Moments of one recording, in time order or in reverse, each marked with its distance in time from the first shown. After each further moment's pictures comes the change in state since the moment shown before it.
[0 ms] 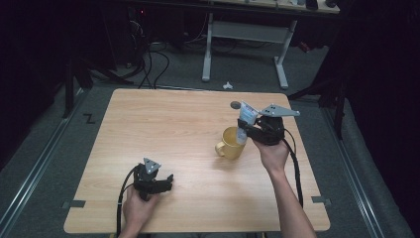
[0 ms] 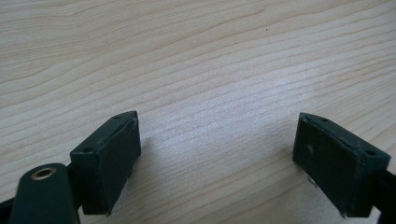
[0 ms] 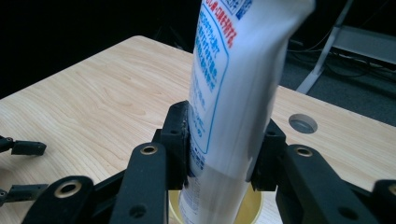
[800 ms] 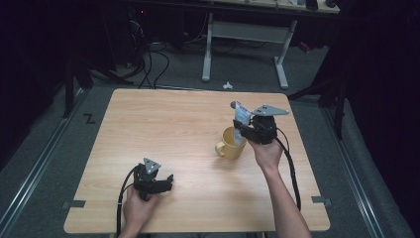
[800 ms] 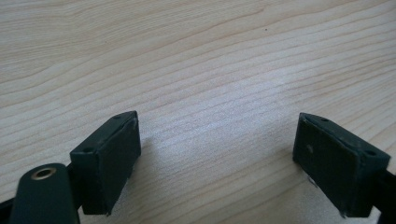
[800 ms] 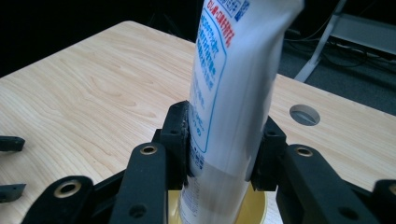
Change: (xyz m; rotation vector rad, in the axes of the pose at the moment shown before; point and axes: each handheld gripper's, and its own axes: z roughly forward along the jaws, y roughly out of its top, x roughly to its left) left arm 0.000 0.000 0.000 0.000 -0.002 0.001; right arm -0.001 -0.007 0.026 0.052 -0.031 -0.007
